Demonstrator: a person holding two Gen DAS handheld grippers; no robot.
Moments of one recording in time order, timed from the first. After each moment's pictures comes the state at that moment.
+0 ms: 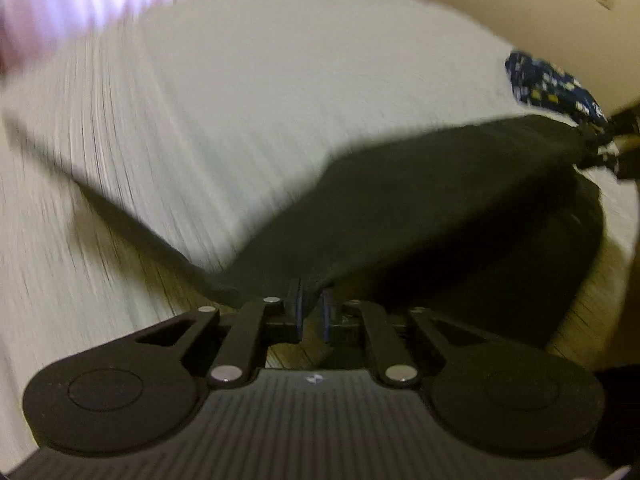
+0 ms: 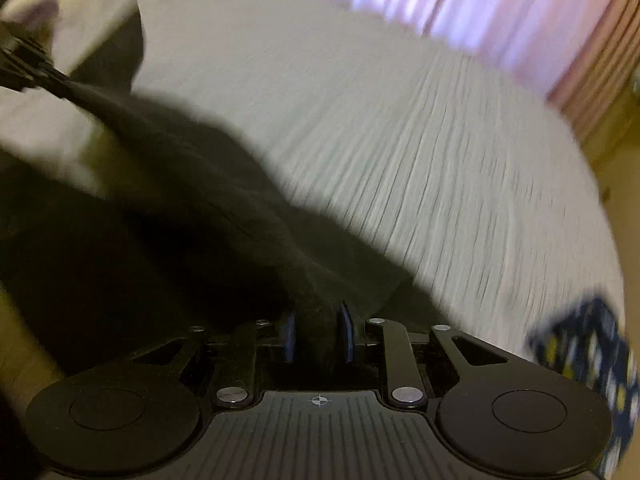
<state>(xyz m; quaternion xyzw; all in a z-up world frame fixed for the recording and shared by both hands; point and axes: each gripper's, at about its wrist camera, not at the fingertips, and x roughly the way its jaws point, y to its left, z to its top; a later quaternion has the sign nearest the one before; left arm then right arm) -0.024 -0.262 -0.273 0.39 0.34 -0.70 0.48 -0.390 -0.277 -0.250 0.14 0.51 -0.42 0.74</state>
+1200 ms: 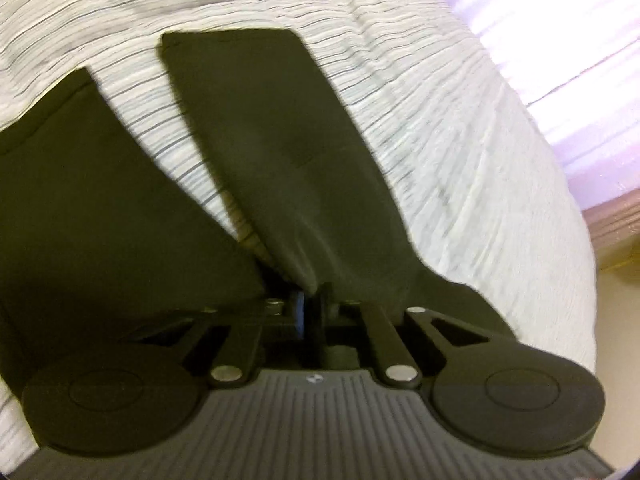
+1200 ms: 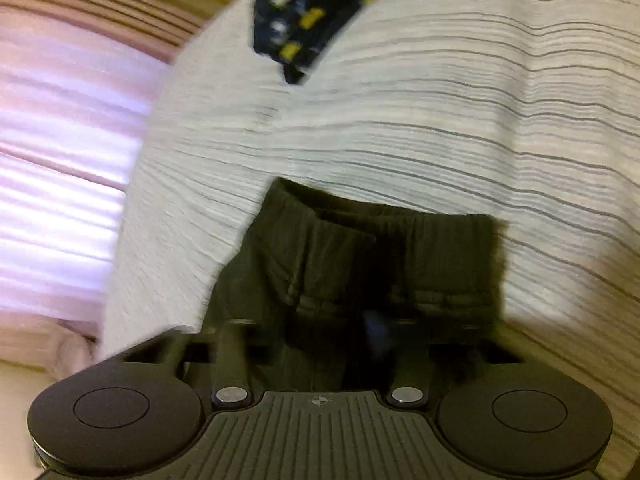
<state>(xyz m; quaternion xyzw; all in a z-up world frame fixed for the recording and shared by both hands) 0.087 -0.198 -0.355 -0.04 0.57 -0.39 0.72 -0.589 -0.281 -0.314 0.63 -0.02 -0.62 0.47</state>
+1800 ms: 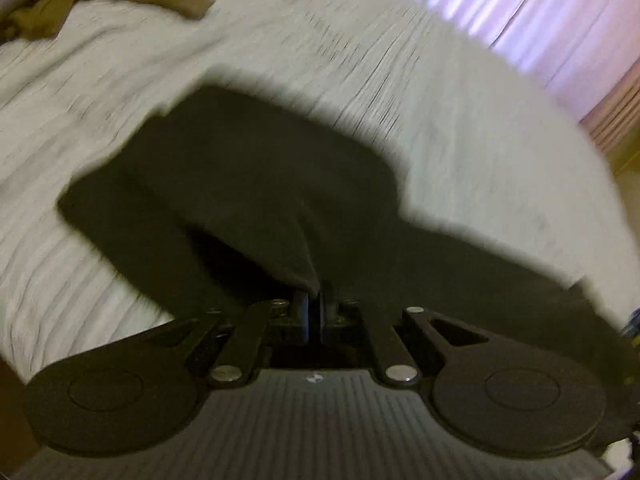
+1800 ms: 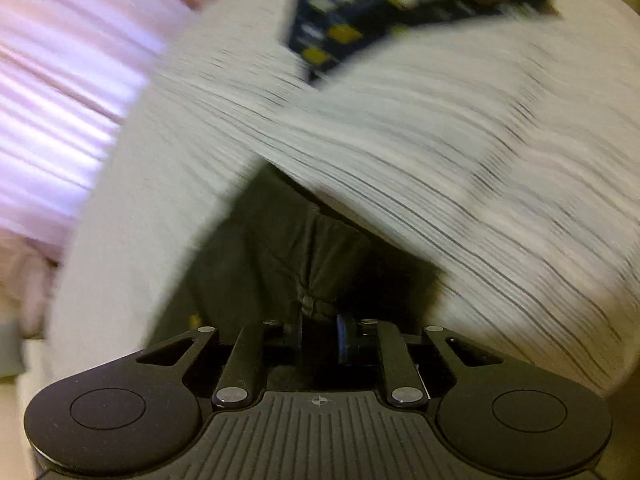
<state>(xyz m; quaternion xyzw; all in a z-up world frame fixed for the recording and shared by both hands) 0.026 -0.103 -0.337 0.10 0.50 -0.42 0.75 -0.608 -0.259 -0.293 0.60 0.08 -0.62 0.50</state>
